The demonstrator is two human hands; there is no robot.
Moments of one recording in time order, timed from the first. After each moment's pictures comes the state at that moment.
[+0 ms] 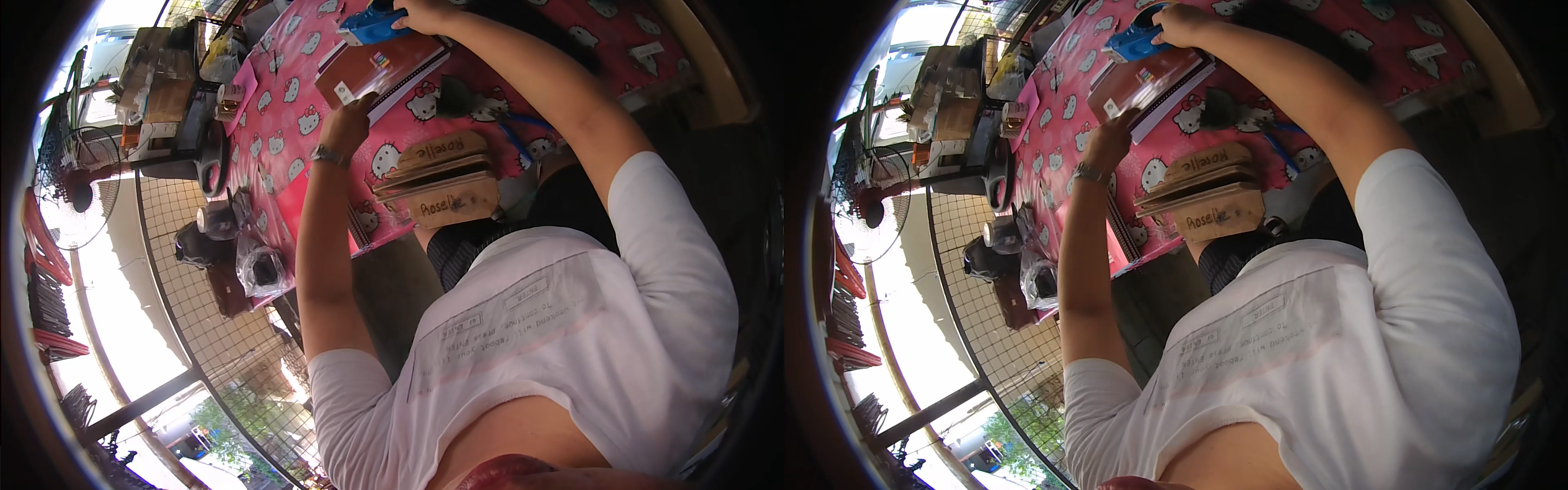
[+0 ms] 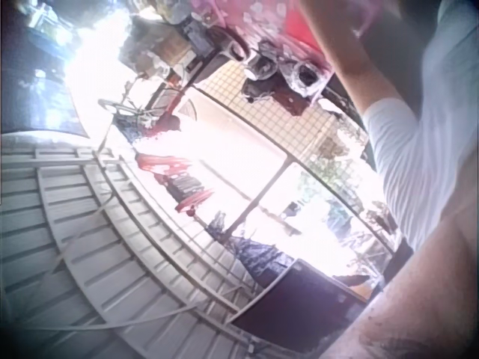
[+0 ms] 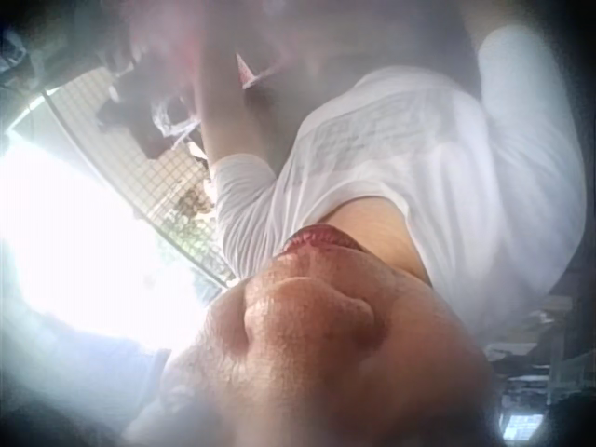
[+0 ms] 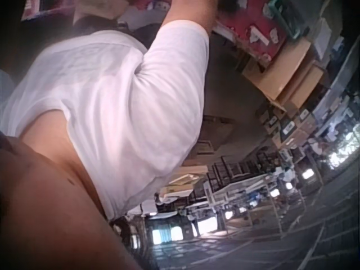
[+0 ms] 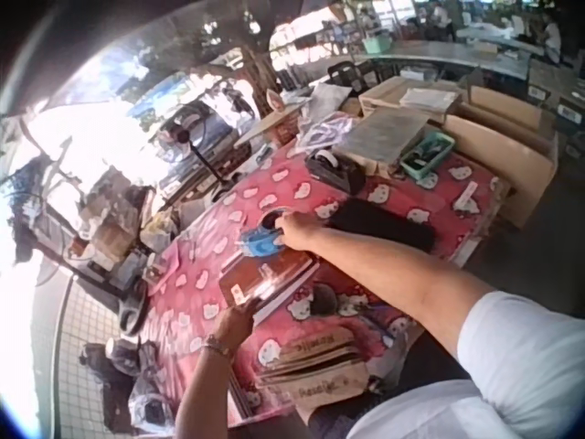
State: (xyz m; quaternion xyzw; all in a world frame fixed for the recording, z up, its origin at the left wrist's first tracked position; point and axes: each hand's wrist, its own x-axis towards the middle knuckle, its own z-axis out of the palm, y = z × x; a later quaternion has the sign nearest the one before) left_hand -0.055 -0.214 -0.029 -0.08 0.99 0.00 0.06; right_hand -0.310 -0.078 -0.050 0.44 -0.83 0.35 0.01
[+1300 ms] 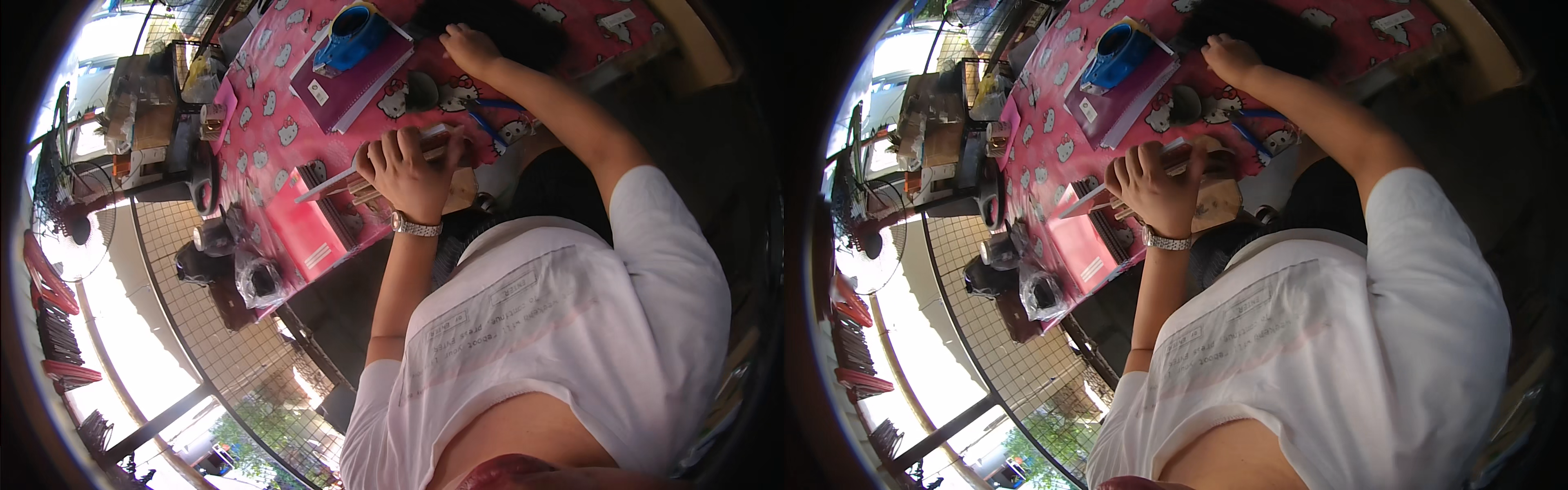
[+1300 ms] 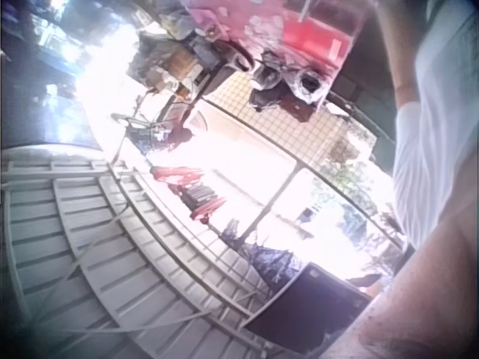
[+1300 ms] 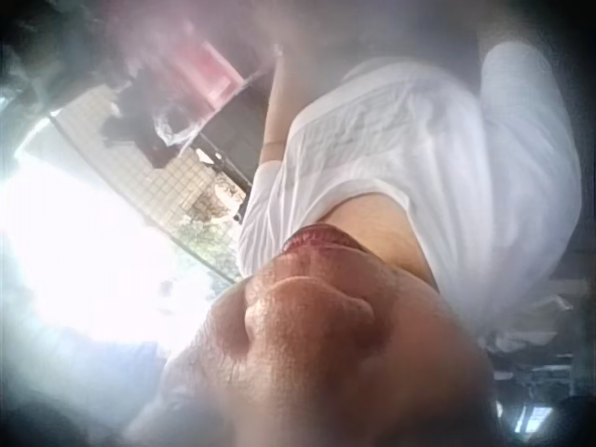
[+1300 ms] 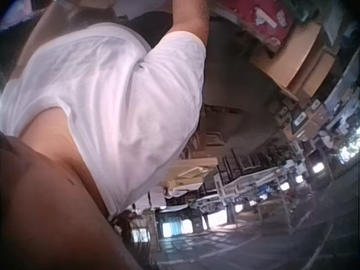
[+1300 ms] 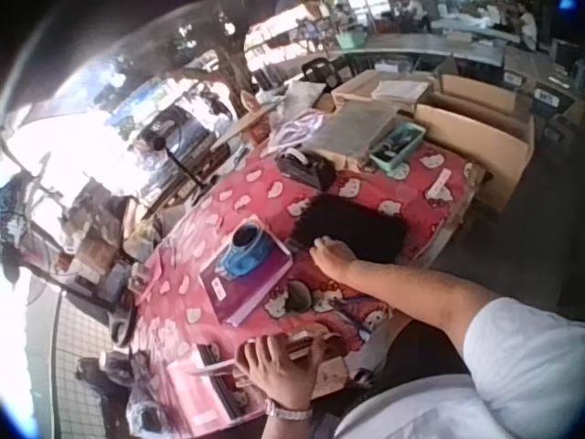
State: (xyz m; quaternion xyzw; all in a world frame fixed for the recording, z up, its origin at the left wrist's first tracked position) left_hand -0.029 0.002 -0.015 -0.14 0.92 -0.02 -0.35; right_hand -0.282 0.035 -0.157 0.43 -0.85 0.26 0.16
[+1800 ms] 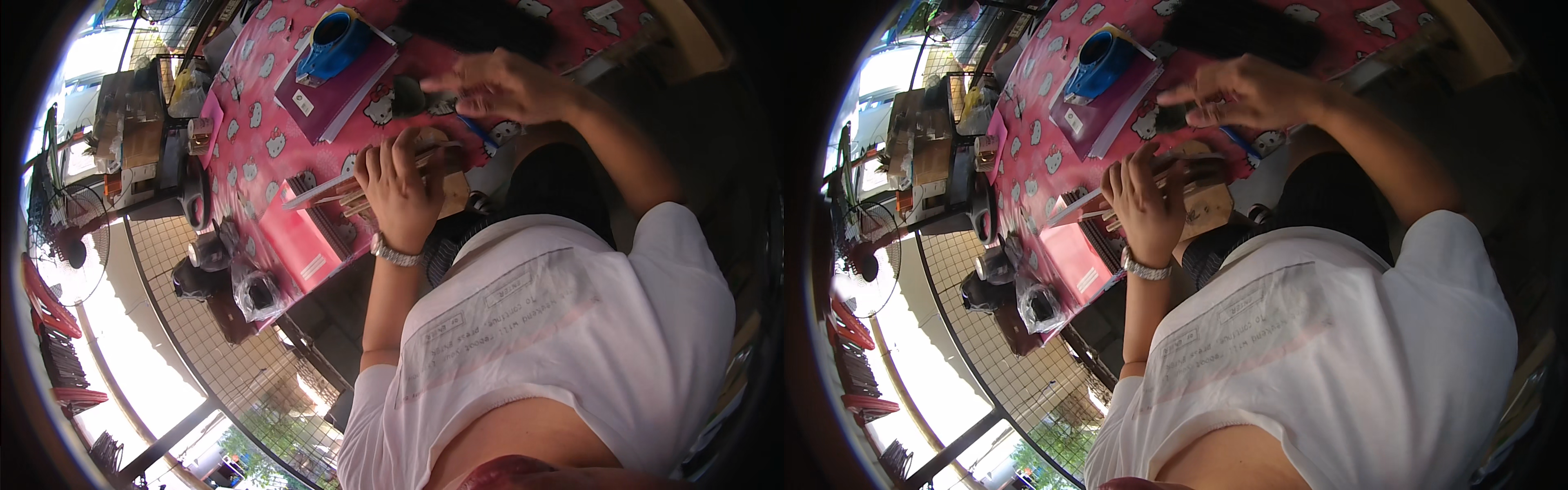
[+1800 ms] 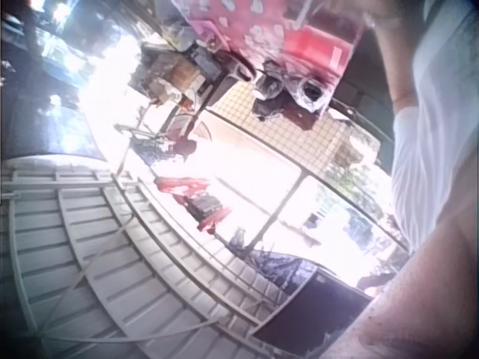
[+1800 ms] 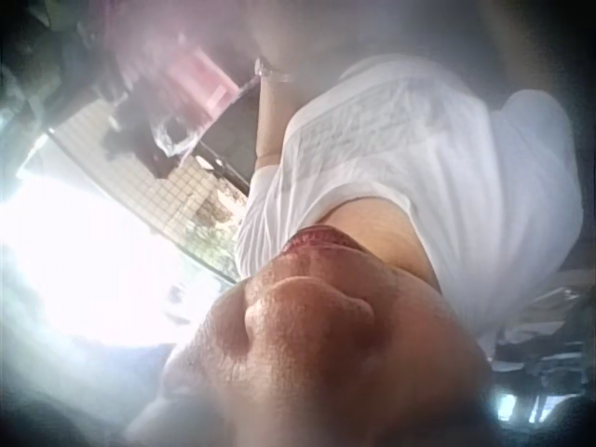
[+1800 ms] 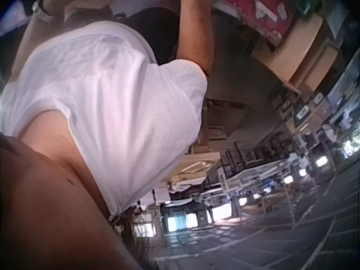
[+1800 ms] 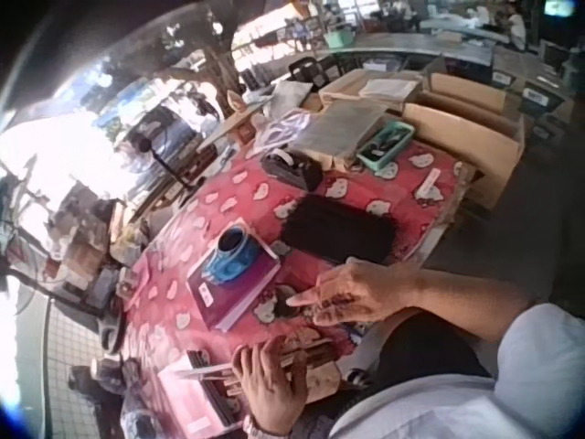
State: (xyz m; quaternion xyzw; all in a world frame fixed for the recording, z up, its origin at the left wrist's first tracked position) left_hand -0.019 0.000 0.003 -0.06 0.96 0.08 -0.26; right_hand -0.213 0.150 -0.011 0.60 -0.62 0.47 -0.16
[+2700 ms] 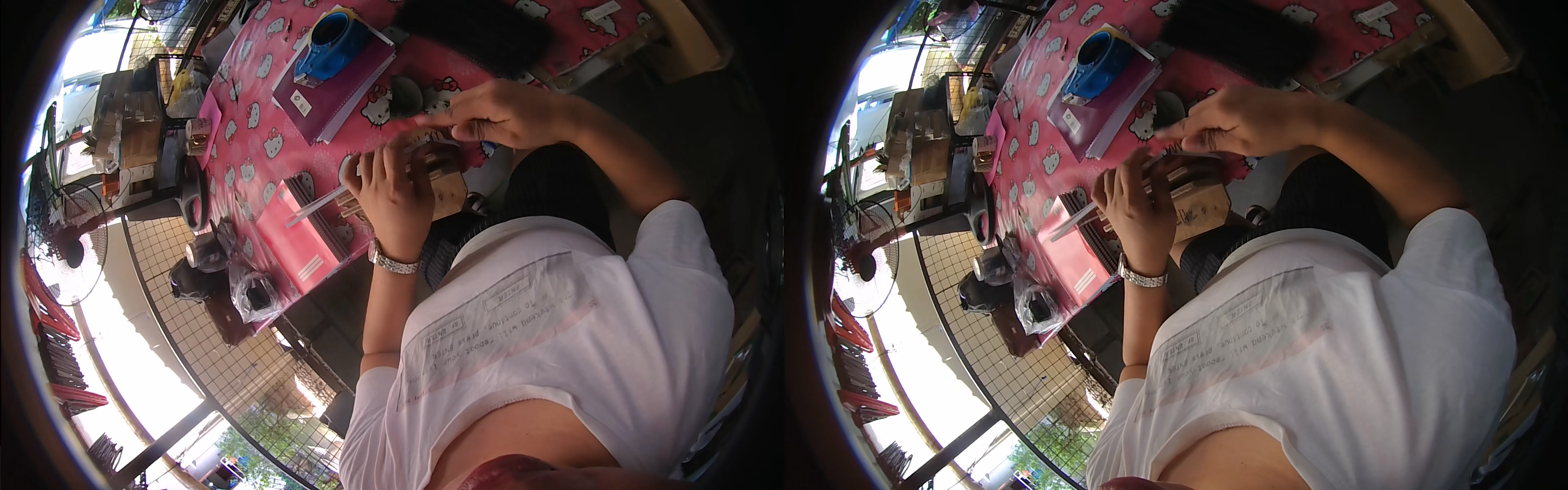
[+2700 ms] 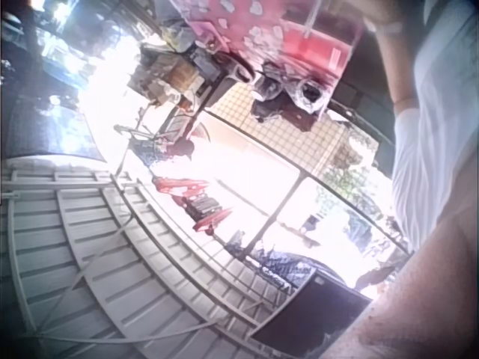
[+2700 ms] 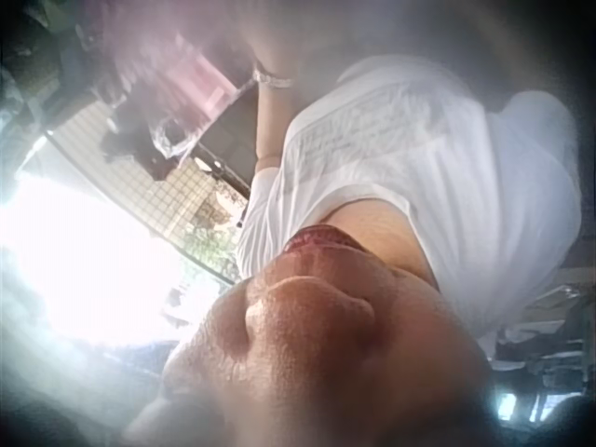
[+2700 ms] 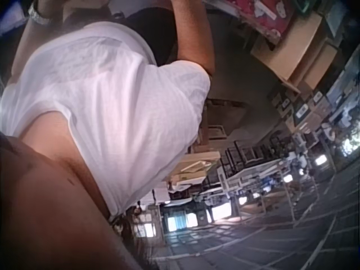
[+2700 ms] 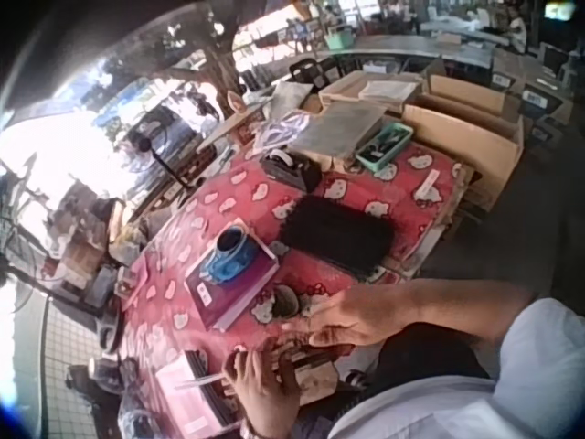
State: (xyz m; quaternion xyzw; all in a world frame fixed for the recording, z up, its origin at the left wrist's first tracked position) left_hand -0.013 -0.003 0.003 -0.07 0.96 0.10 -0.25; right_hand -0.183 0.150 -0.004 0.61 -0.60 0.47 -0.20
